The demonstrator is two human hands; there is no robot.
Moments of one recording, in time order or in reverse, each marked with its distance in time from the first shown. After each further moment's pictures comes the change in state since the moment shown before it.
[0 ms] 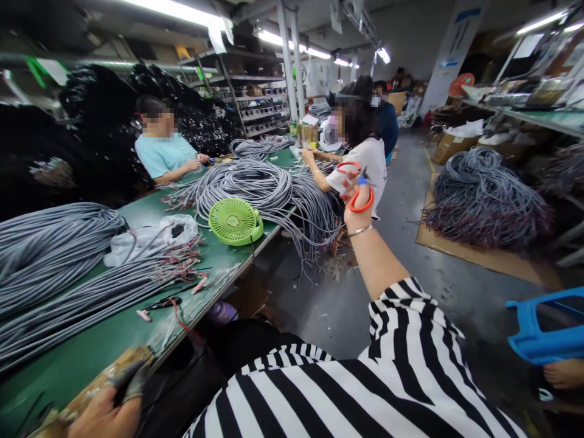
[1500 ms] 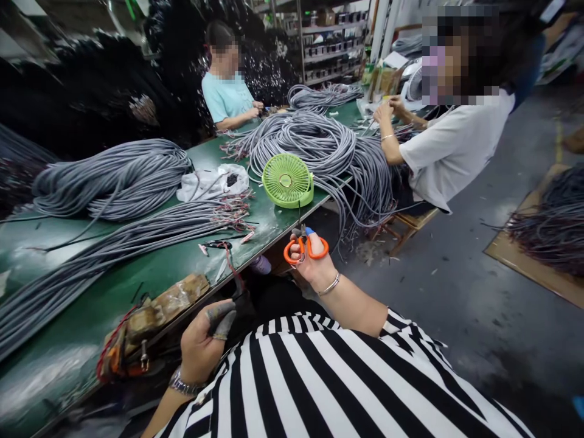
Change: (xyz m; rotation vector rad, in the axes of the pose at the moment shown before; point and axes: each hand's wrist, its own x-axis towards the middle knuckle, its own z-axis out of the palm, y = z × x) left_hand -0.037 0.075 -0.017 -0.502 -0.012 0.330; right_hand -0.212 0.137 0.033 0.156 -0.140 1.238
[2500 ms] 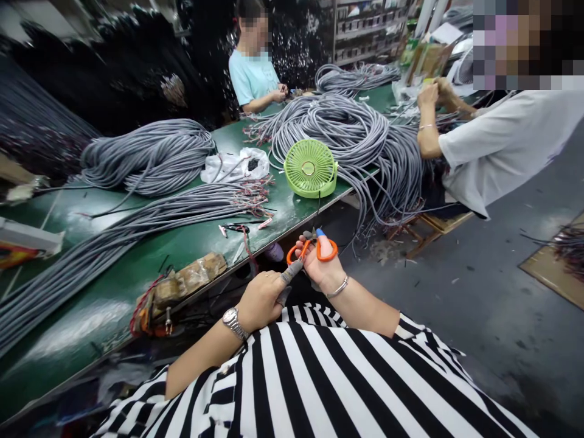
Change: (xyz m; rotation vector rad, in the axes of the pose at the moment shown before) left_hand 0.053 0.045 0.044 0.279 -0.628 0.241; right_hand 0.009 0.032 -0.021 -0.057 0.075 -0.003
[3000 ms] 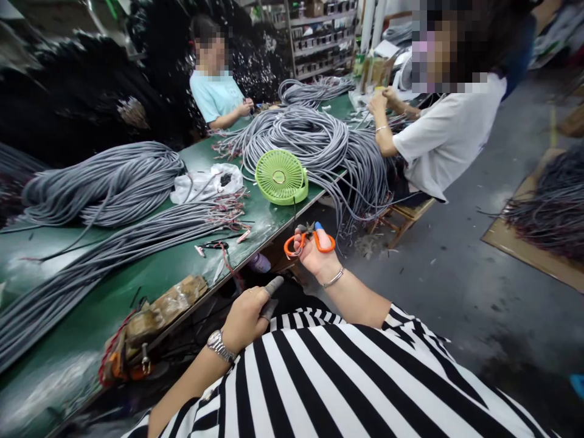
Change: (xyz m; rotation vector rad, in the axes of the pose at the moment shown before) left_hand -0.008 -0.005 0.010 -0.091 0.044 0.021; right_hand -0.003 -0.044 -0.007 0.144 -0.073 -0.066
